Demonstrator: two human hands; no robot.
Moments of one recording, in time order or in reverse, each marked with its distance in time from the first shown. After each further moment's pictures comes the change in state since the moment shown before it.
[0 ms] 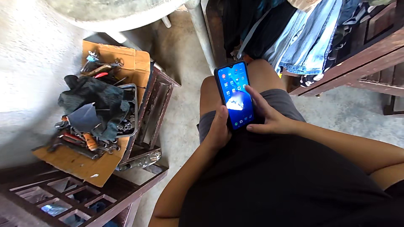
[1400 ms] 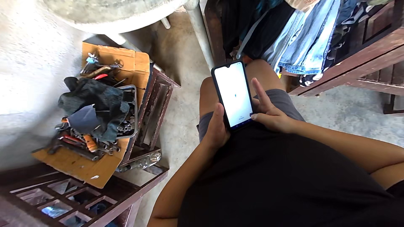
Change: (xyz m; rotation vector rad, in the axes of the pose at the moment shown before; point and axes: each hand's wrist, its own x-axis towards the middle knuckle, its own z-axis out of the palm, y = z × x) left_hand 0.002 0.006 0.003 -0.069 0.046 -0.023; right_hand 0.001 -0.005 0.001 0.180 0.076 0.110
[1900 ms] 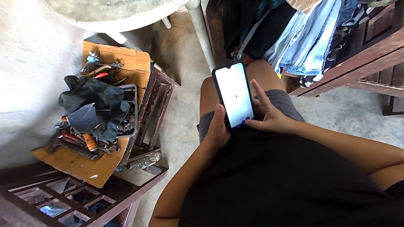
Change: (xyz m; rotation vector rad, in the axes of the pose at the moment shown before) left_hand -0.002 -0.002 0.000 0.031 0.004 0.022; right_hand 0.000 0.001 0.004 -0.112 0.031 -0.038
